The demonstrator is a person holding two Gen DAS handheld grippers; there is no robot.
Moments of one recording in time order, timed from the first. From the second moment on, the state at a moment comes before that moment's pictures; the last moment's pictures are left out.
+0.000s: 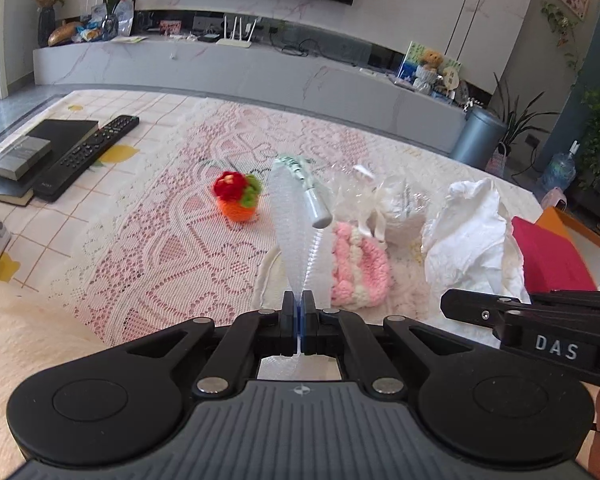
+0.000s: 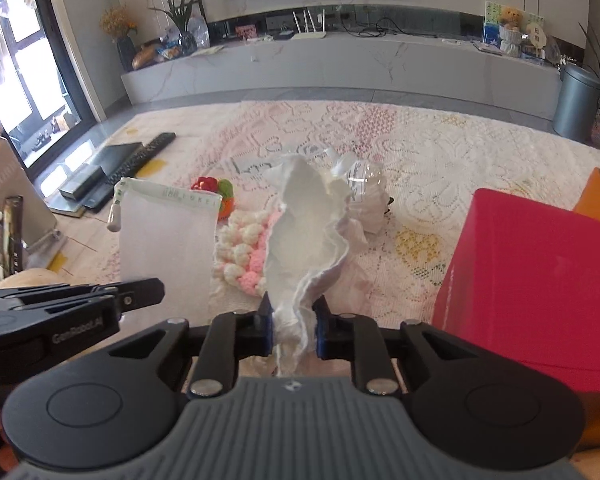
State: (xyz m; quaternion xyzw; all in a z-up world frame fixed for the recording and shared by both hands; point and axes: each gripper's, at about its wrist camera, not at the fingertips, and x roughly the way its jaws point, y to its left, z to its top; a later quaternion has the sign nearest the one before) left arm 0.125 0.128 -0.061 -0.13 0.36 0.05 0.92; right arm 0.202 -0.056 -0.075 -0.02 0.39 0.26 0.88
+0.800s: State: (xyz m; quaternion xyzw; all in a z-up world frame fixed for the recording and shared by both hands) left arm 0.102 0.031 0.030 -0.13 0.29 -0.09 0.94; right arm 0.132 -0.181 0.030 -0.05 0.28 0.22 0.93
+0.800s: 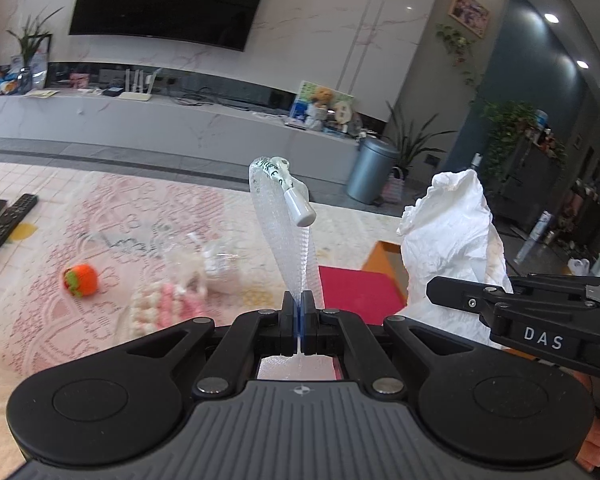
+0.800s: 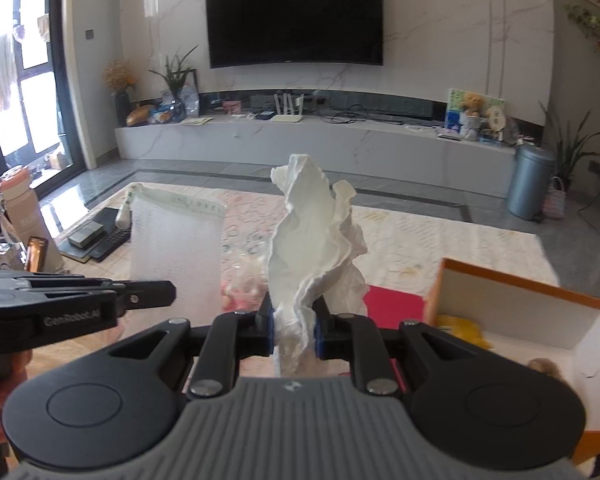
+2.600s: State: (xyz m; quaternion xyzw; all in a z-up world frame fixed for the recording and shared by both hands) left arm 0.275 -0.155 -0.053 0.03 0.45 -0.22 0.86; right arm 0.304 -0.307 -0.091 -0.16 0.46 0.13 0.86
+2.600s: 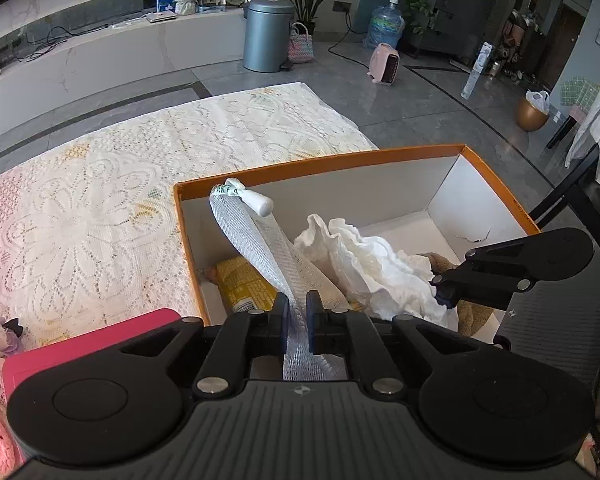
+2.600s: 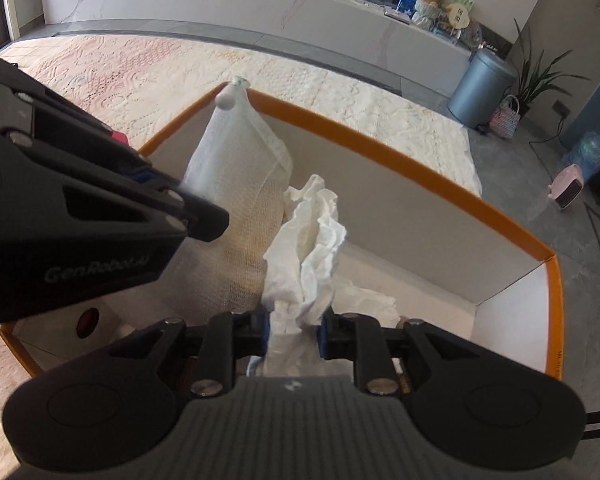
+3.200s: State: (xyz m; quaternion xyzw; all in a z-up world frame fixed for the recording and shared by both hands) left arm 0.247 -0.139 -0.009 0.00 0.39 -0.23 0.89; right arm 0.266 -0.301 -0.054 -0.19 0.43 0.12 0.87
